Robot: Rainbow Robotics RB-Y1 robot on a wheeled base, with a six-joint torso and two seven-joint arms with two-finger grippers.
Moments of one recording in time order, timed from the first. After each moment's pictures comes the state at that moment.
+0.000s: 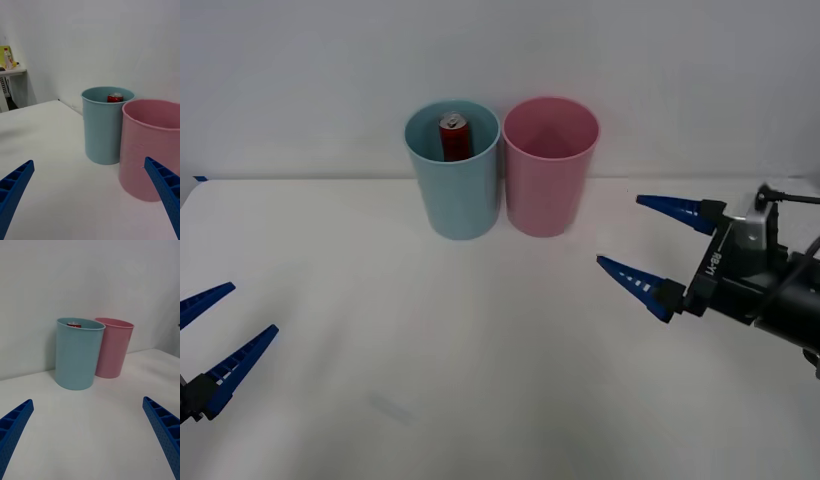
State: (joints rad) right arm 0.08 -0.62 -0.08 -1.88 1.15 -0.88 -0.15; left arm 0.35 0.40 0.52 -1.66 -0.96 -1.22 0.00
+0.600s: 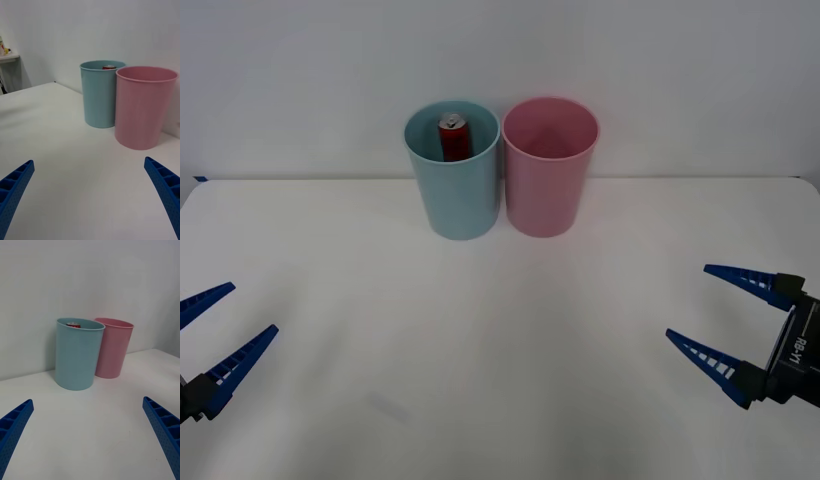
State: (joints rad) right arm 0.34 -0.51 -0.34 -1.88 1.13 -1.13 -0.05; left arm 0.35 0.40 0.52 -1.66 -0.96 -1.22 0.00
